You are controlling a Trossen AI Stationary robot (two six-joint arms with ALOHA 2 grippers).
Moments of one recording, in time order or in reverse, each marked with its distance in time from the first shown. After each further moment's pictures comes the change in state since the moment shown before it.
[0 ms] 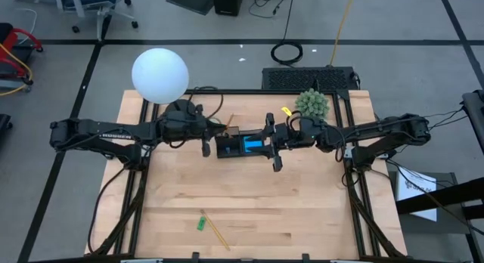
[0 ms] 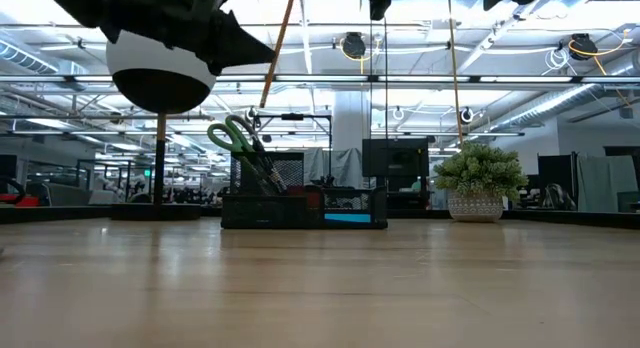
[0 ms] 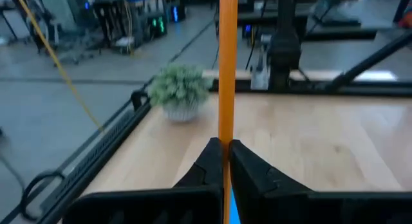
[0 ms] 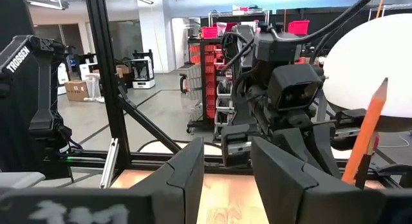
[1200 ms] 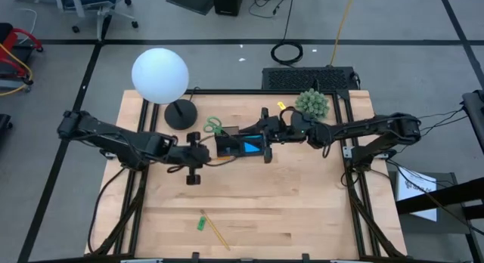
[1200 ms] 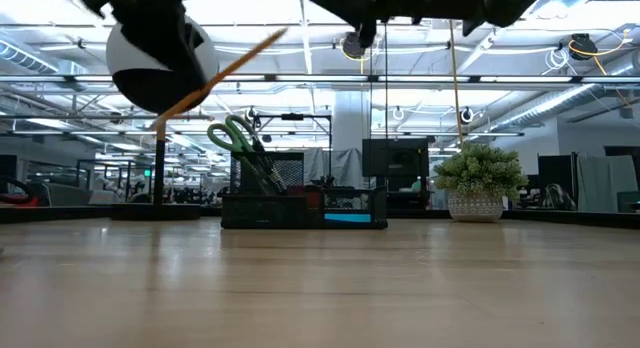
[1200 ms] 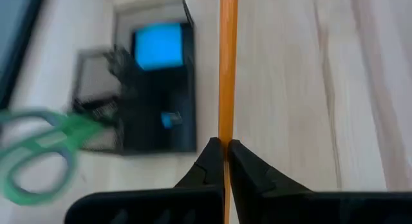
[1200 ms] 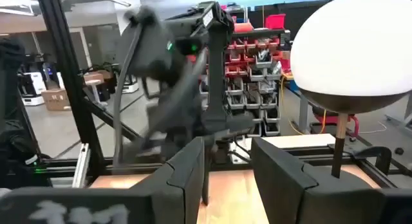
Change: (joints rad) left arm -0.375 0.102 0.320 -0.970 -0.225 -0.181; right arm -0.083 0.105 0.003 0.098 -0.004 0.047
